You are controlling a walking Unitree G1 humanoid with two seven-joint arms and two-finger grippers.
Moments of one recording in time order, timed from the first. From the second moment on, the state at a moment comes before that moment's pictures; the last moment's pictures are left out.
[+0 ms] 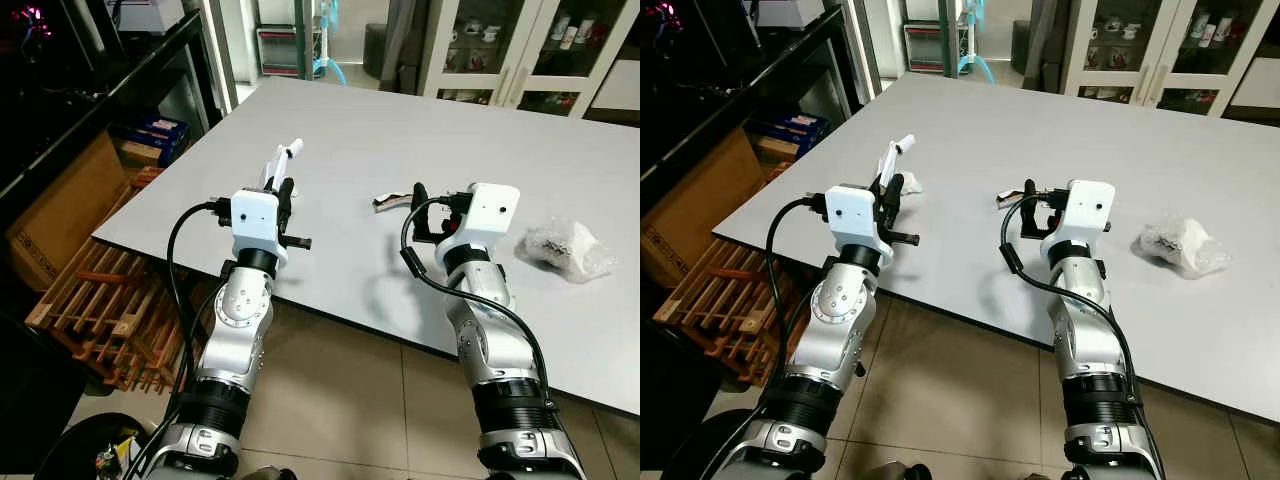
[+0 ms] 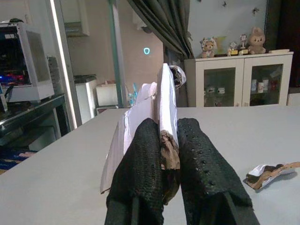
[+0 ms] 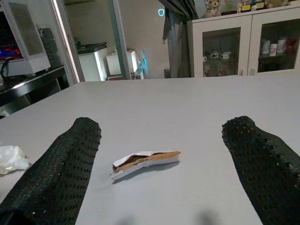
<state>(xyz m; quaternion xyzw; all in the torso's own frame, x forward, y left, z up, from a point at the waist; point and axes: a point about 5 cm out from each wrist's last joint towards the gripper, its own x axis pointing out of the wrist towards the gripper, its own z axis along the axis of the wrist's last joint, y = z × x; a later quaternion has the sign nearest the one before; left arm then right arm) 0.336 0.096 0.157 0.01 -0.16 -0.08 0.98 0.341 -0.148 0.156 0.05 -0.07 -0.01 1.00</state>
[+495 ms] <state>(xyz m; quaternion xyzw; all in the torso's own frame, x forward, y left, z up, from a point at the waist) 0.336 0.096 0.156 0.01 -0.16 -0.08 0.98 0.341 -0.150 0.157 0.05 -0.07 -0.01 1.00</state>
